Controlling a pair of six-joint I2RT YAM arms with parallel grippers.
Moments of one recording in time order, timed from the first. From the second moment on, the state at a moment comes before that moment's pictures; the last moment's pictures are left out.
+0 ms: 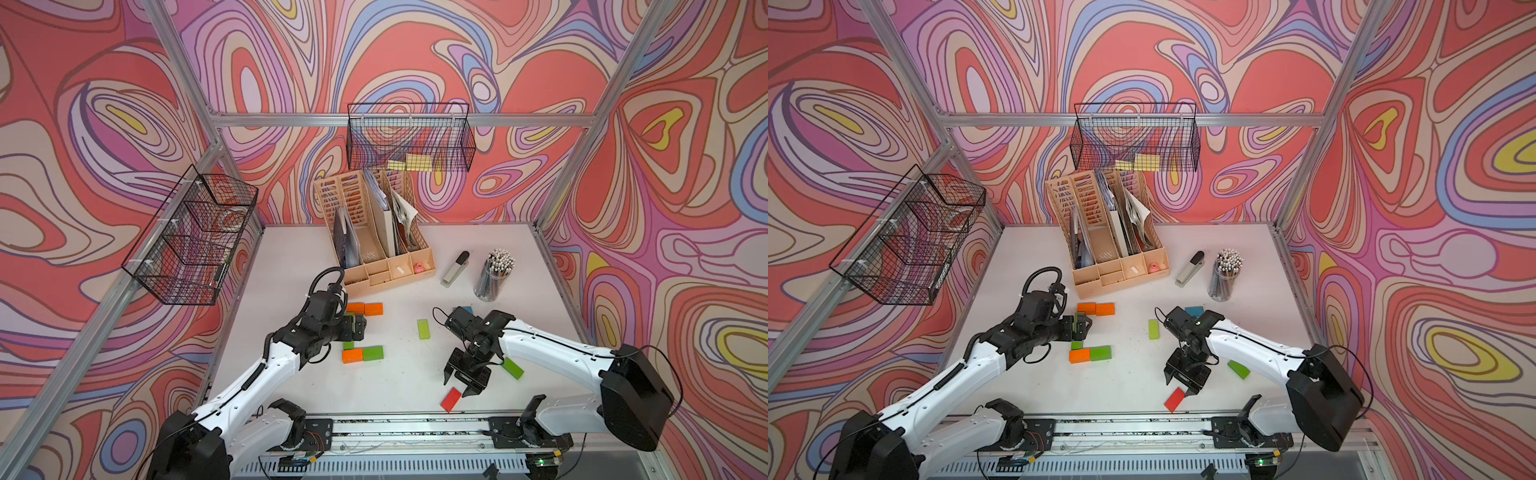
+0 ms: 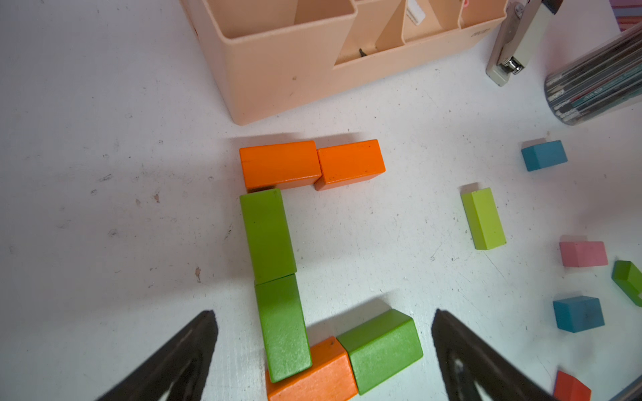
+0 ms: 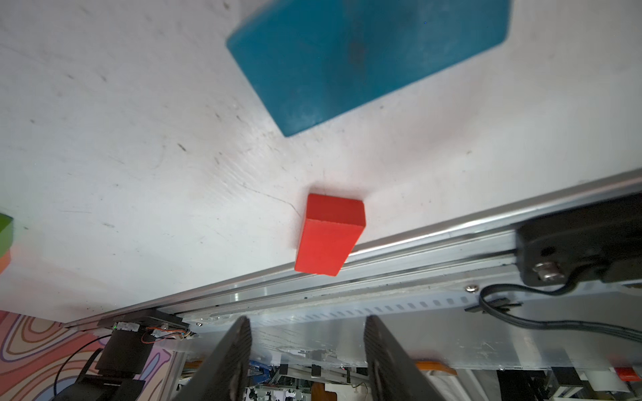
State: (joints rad) left arm -0.43 1.04 0.63 -0.44 0.06 -0.41; right arm 0.73 1.35 0.81 -1.01 -0.44 1.33
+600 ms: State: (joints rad) left arm -0.43 1.04 0.63 -0.44 0.05 -0.40; right arm 0.79 1.40 0.71 -0.89 -0.46 1.41
